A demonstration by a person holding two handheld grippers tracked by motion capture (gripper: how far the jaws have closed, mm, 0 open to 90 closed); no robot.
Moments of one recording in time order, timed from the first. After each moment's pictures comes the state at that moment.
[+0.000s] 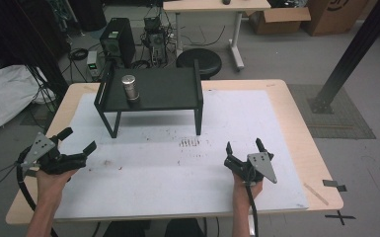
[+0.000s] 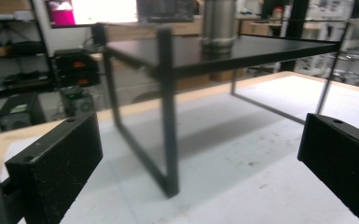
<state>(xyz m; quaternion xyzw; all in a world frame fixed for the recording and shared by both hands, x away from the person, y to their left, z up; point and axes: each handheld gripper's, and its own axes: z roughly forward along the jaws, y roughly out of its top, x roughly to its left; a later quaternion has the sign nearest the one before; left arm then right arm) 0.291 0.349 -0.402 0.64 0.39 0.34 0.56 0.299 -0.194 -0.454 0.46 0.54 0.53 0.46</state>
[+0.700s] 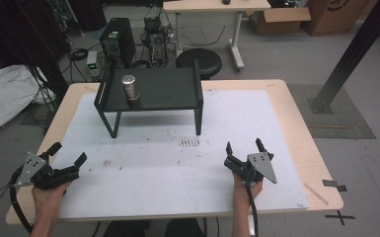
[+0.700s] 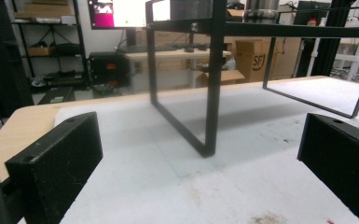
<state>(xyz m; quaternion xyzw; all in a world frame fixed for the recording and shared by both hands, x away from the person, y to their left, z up) 0.268 0.373 -0.445 0.60 0.42 0.38 0.57 0.299 -0.194 -0.454 0.46 0.54 0.53 0.46</state>
